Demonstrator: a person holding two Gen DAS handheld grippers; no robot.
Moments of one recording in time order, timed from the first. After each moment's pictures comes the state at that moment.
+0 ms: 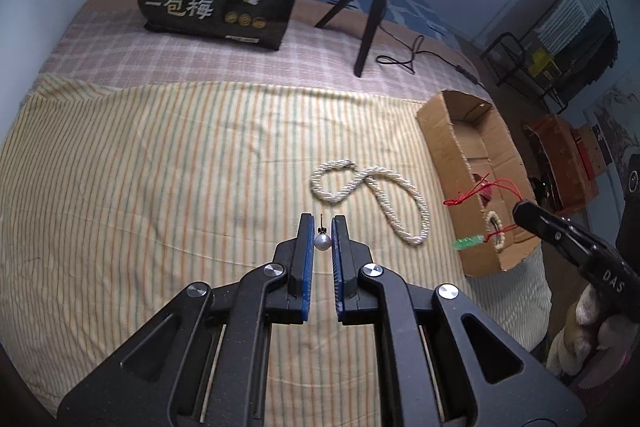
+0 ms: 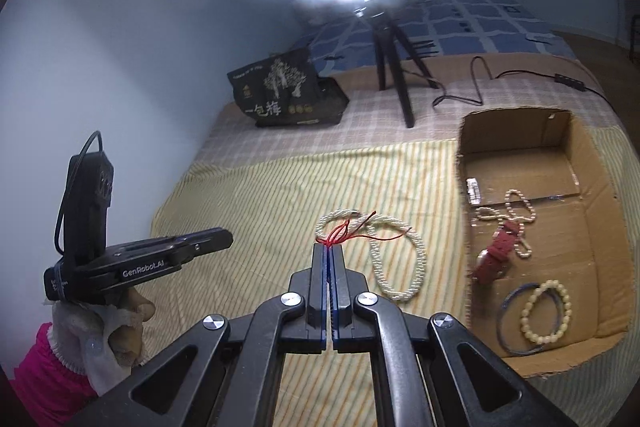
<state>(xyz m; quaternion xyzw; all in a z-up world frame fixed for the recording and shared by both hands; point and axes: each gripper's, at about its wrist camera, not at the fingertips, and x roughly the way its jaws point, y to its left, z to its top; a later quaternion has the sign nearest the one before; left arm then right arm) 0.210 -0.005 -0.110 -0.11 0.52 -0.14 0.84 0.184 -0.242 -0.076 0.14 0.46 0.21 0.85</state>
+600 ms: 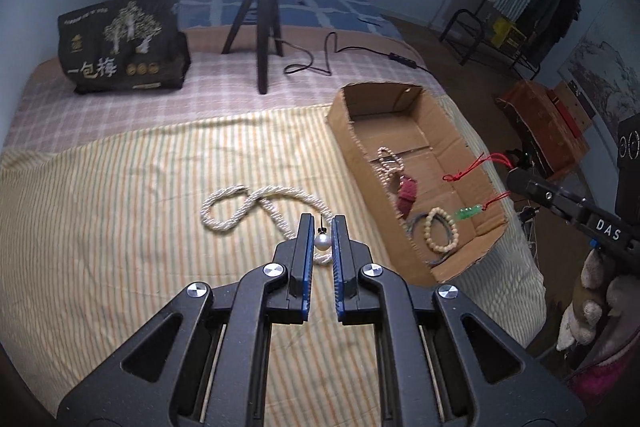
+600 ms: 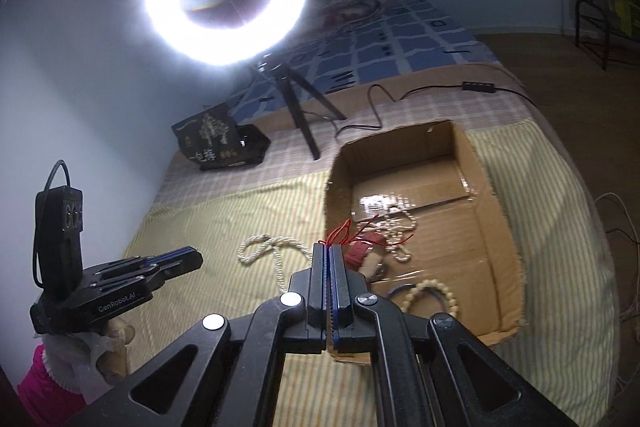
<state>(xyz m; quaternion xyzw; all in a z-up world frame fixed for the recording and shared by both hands) 0.205 -0.116 -0.082 -0.04 0.48 -0.20 0.85 0.165 -0.352 -0.062 0.16 0.44 0.12 0.88</state>
